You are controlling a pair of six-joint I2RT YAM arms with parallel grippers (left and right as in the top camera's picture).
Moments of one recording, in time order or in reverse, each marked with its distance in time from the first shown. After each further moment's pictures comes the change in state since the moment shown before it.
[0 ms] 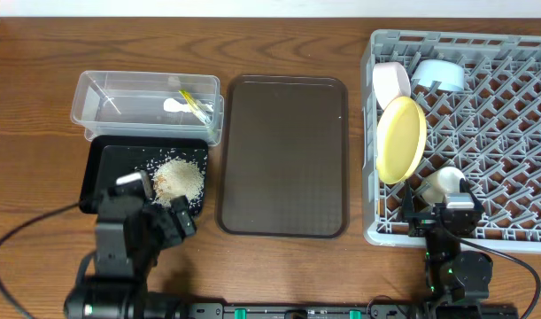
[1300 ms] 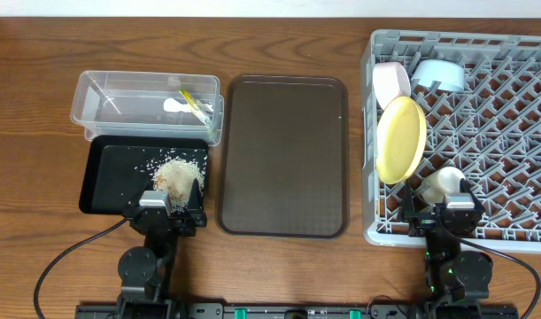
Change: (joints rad) left arm 0.000 -0.513 -0.684 0.861 0.037 0.267; right arm 0.000 0.000 0.000 0.000 0.003 0.000
